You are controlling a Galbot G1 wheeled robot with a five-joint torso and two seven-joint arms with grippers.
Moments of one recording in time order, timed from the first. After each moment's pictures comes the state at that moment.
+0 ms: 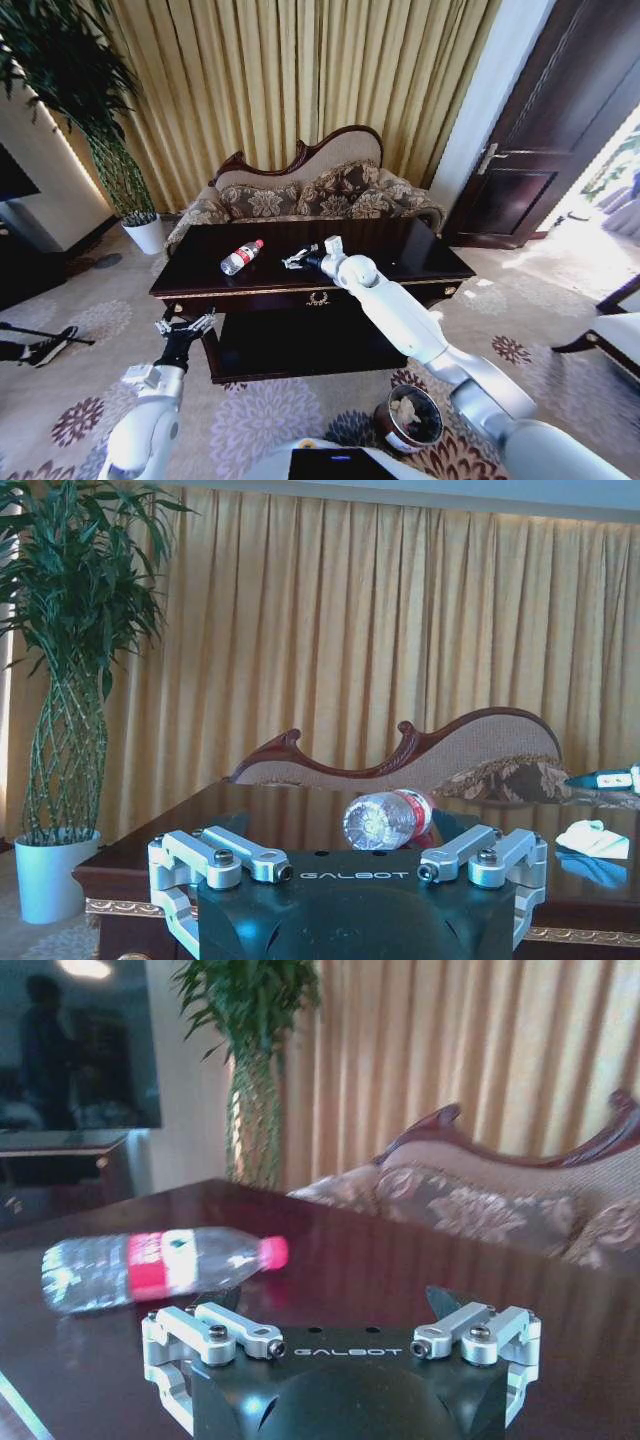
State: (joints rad) left arm 1.67 -1.35 -0.75 -2.19 -0.36 0.01 0.01; right arm -0.44 1.20 -0.14 1.45 0.62 -0.44 -0.14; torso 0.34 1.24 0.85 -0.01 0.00
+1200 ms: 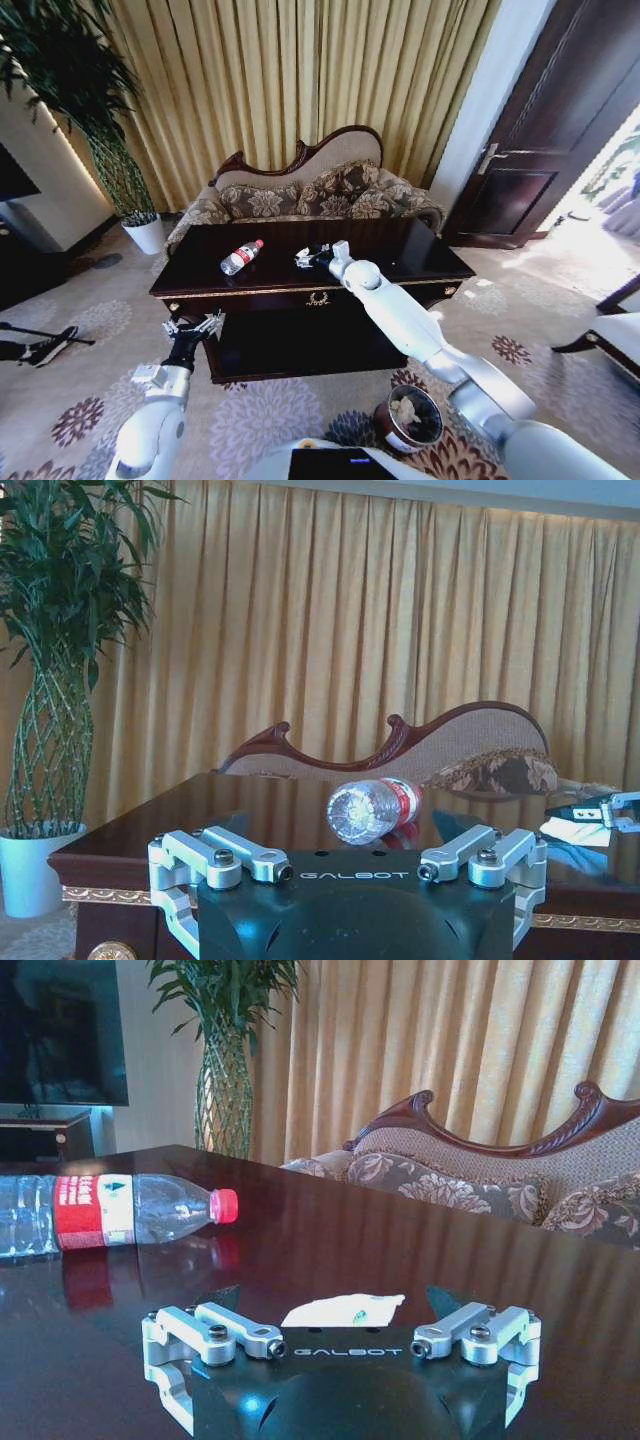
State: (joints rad) left arm 1.66 -1.35 -0.72 -2.17 -0.36 0.01 0.01; right arm -0.44 1.24 -0.16 1.30 0.54 -0.34 -0.14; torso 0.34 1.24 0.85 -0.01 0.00
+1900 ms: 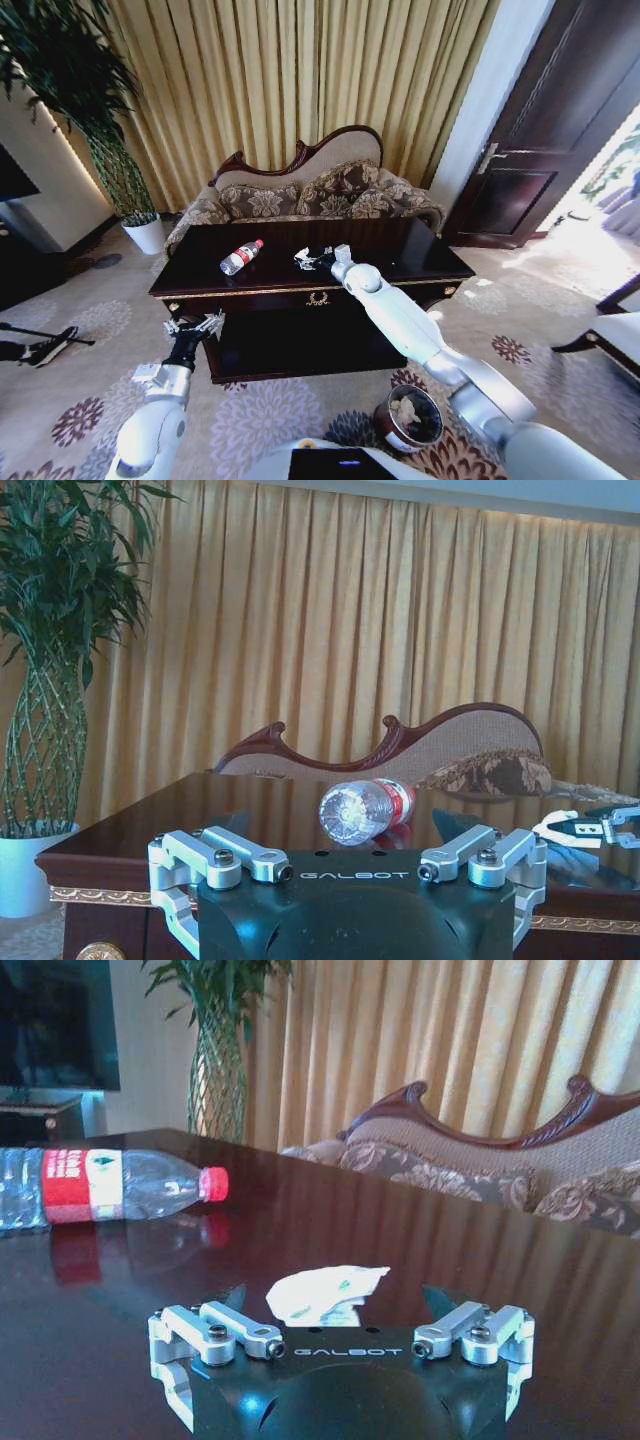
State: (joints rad) left arm 1.66 -1.35 -0.71 -2.17 -0.36 0.01 0.01; right arm -0.46 1.22 -0.16 1.32 0.52 -0.36 -0.14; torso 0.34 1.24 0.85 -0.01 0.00
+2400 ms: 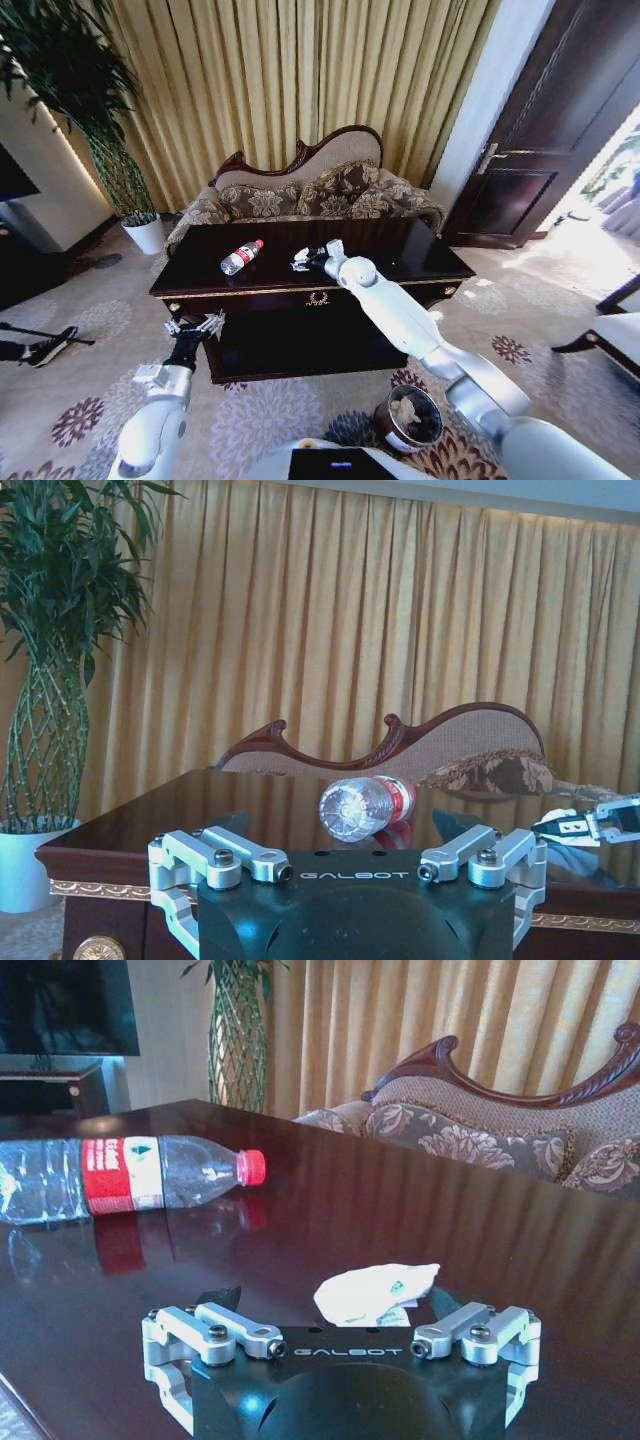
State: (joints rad) left arm 1.65 -1.36 -0.71 -2.17 -0.36 0.01 0.01; right arm -0.41 1.25 -0.19 1.33 0.56 -0.51 -0.14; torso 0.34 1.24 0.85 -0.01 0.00
